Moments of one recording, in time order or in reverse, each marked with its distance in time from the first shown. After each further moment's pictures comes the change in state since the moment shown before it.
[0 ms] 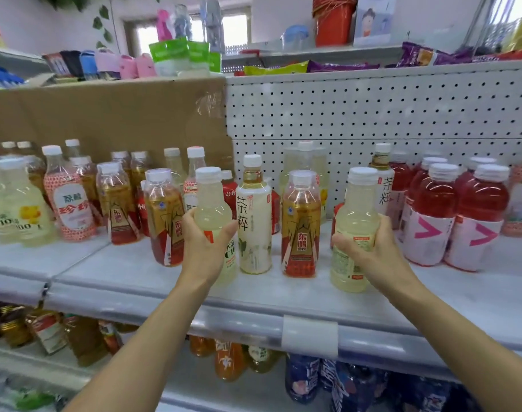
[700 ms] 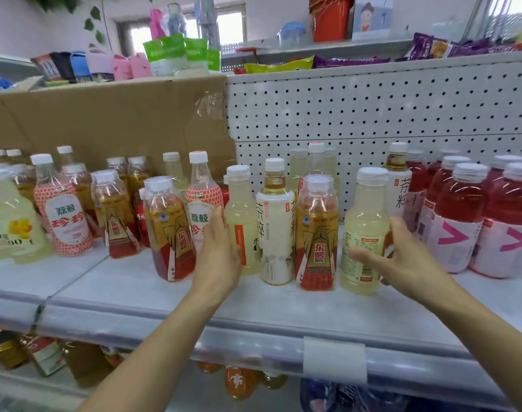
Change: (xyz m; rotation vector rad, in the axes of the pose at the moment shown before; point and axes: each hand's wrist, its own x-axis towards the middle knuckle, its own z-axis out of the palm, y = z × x) left_hand 0.026 -0.008 0.004 0.512 -0.140 0.171; right_hand 0.011 -0.017 -0.004 -0.343 -0.072 0.043
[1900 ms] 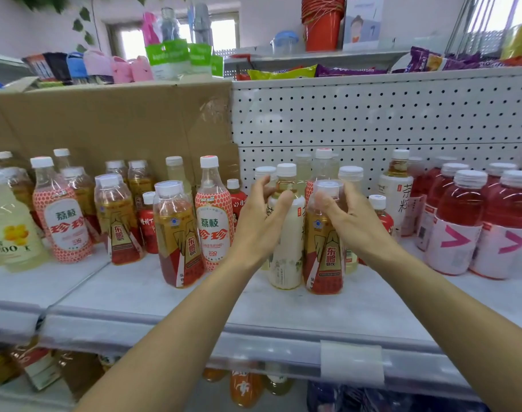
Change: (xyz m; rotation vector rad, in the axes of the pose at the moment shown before) left_hand 0.030 0.056 -0.003 -0.484 -0.094 0.156; right_hand 0.040 -0.072 0.040 0.304 0.045 -0.211
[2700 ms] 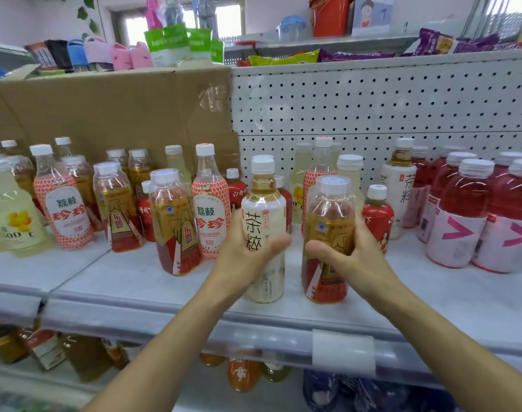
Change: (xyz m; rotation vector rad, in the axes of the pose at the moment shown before) left_hand -0.057 -0.022 -0.013 -0.118 -0.075 -0.147; right_hand -0.053 0.040 0.003 0.218 -0.096 0.047
